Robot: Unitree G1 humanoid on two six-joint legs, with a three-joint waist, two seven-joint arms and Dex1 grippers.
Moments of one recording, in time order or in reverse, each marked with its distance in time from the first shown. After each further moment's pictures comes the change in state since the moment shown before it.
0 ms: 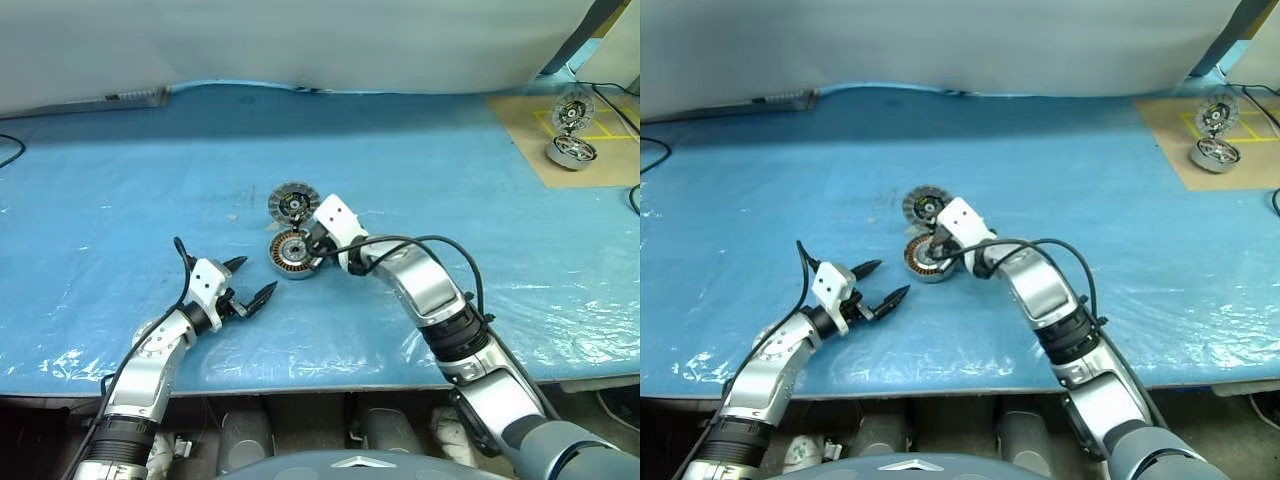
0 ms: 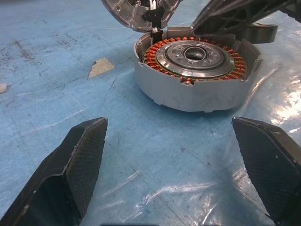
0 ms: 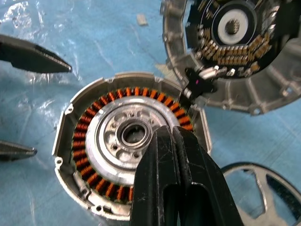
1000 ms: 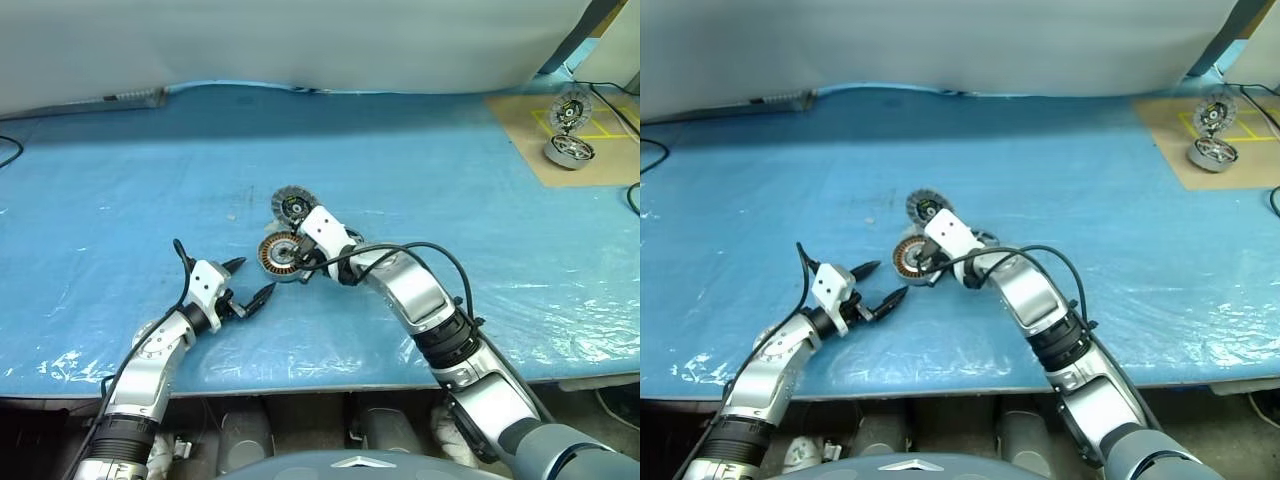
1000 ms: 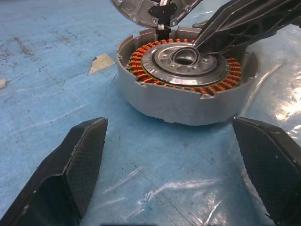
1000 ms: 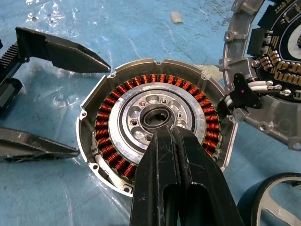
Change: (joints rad) left arm -0.003 0.000 0.000 0.034 0.003 -0.026 -0.001; right arm 0.000 0.054 0.040 0.025 -0.003 -0.027 0.018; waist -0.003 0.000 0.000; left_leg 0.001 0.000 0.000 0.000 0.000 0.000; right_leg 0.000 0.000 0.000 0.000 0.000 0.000
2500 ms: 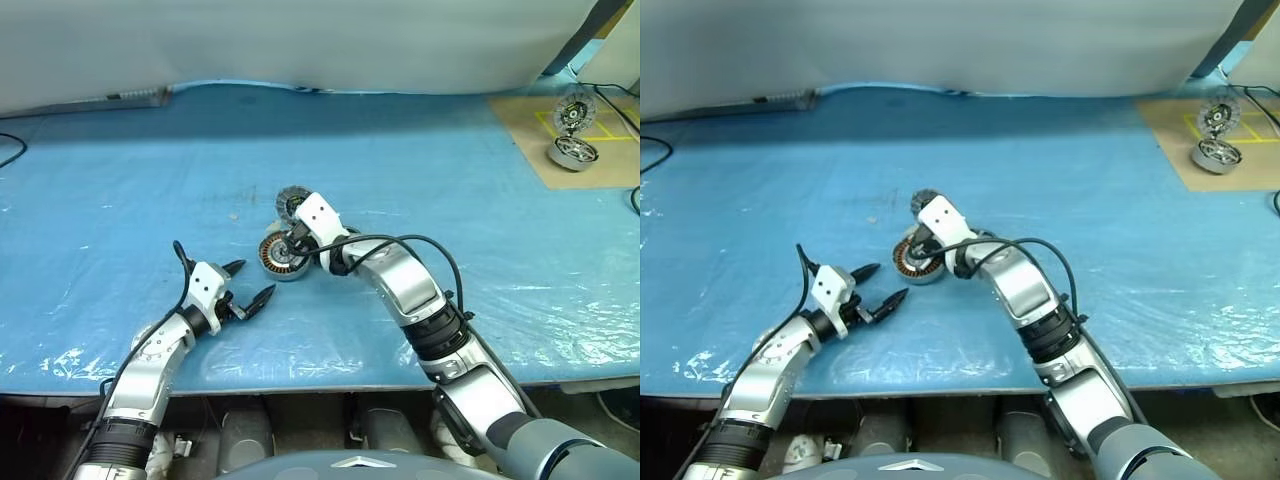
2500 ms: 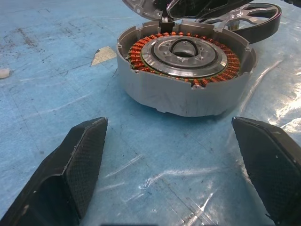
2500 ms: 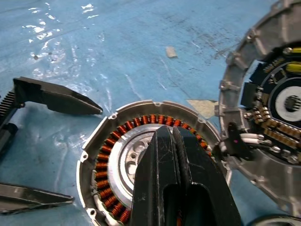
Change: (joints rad) left arm 0.015 0.001 0.000 -0.032 -0.001 0.031 0.008; right arm -0.039 0.044 -0.037 0.026 0.020 -0.014 -0.042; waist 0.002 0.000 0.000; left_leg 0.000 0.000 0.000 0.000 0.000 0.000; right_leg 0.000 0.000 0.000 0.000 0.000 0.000
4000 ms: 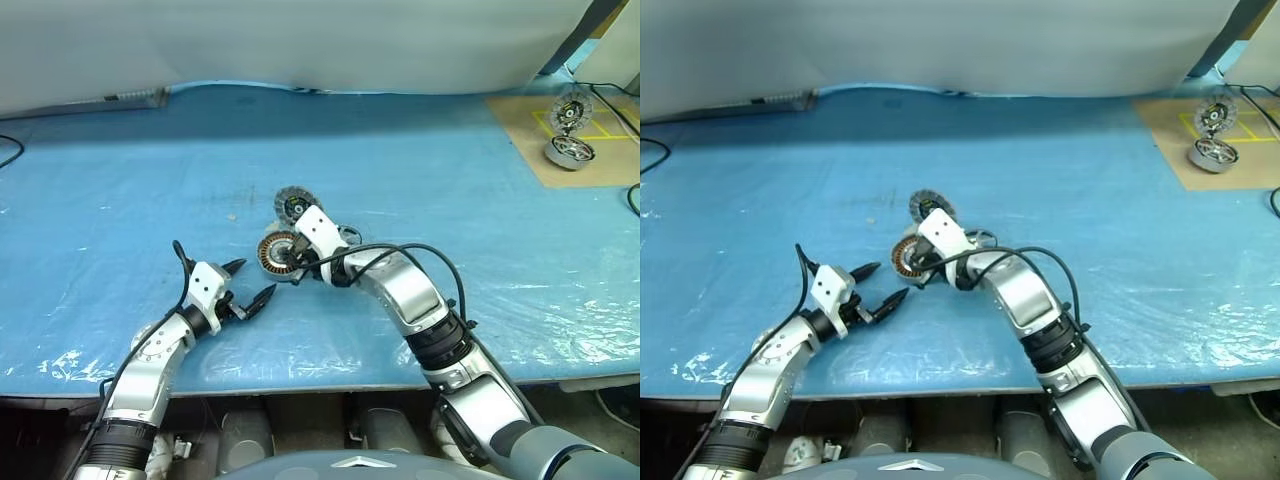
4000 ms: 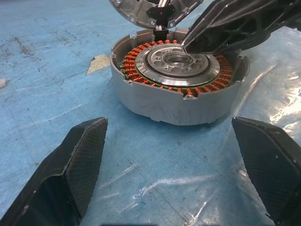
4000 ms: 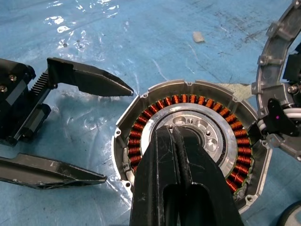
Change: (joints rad) left arm 0.006 0.000 0.000 -0.008 0.001 -0.009 -0.003; right arm 0.049 -0.004 0.016 -0.039 0.022 0.017 0.064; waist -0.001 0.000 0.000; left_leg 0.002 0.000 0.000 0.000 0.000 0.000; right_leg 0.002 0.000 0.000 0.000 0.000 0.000
